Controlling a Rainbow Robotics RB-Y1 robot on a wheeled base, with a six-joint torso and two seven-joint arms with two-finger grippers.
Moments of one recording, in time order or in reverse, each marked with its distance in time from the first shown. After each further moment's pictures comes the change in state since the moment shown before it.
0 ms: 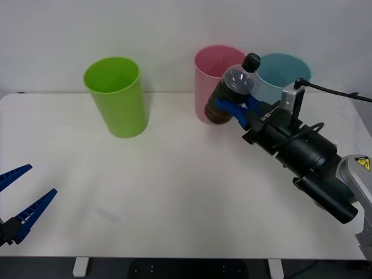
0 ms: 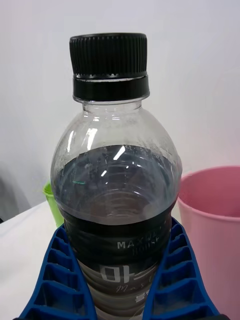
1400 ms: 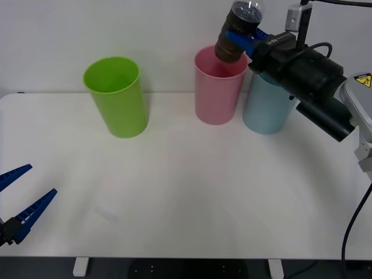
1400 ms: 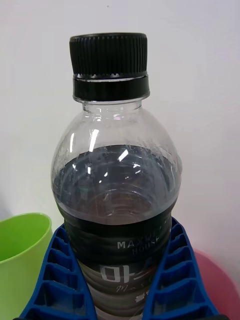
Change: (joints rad) right arm -0.471 -0.073 -0.008 0.363 0.135 0.048 -0.201; left arm 0.000 0.000 0.000 0.000 0.000 0.000 0.000
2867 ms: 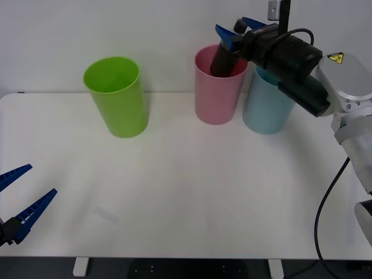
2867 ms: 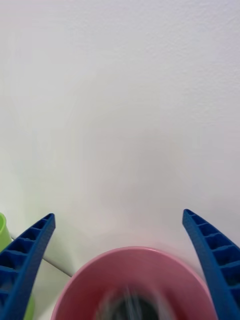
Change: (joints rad) right arm -0.197 0.073 -0.004 0.309 0.070 0.014 0.053; left arm 0.000 0.000 0.000 0.000 0.000 0.000 0.000
